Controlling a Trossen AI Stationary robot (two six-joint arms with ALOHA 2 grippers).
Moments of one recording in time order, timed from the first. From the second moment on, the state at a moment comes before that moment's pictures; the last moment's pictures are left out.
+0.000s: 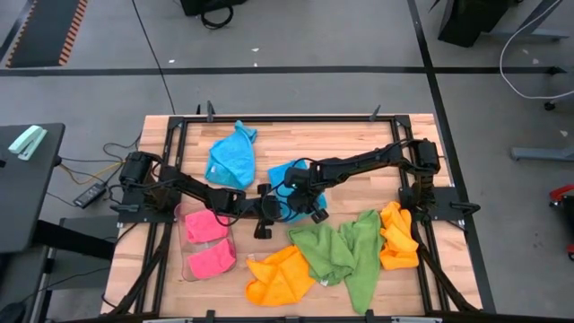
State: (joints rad) left arm -0.17 1.77 0.79 0.22 -0.28 -0.01; right arm -0.05 1.93 1.28 -0.54 -0.26 -0.55
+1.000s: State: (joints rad) left arm -0.18 1.78 0.79 0.07 -0.41 -0.01; right arm -0.10 1.92 1.28 -0.42 -0.07 -0.52
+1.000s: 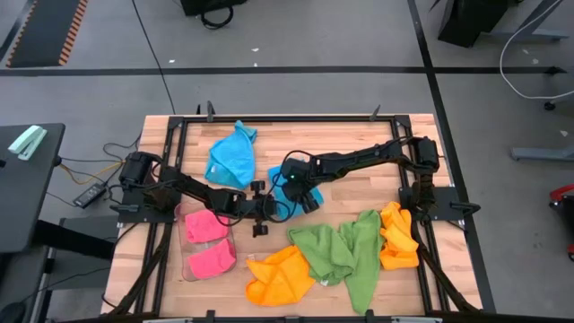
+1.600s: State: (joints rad) left arm -0.22 1.78 0.79 0.04 -0.61 0.04; right arm -0.04 1.87 1.28 -0.48 -0.01 -0.46
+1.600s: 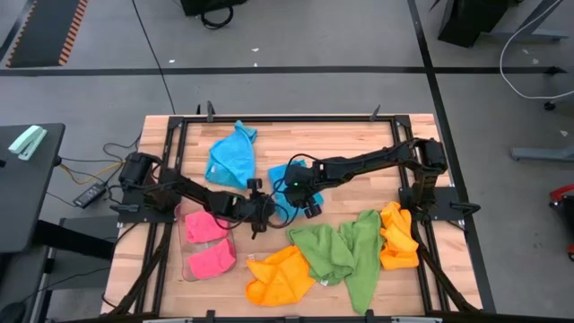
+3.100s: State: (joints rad) left arm -0.19 1.74 0.83 -0.03 -0.50 -0.02; right arm -0.02 1.86 1.28 -0.58 0.09 -0.39
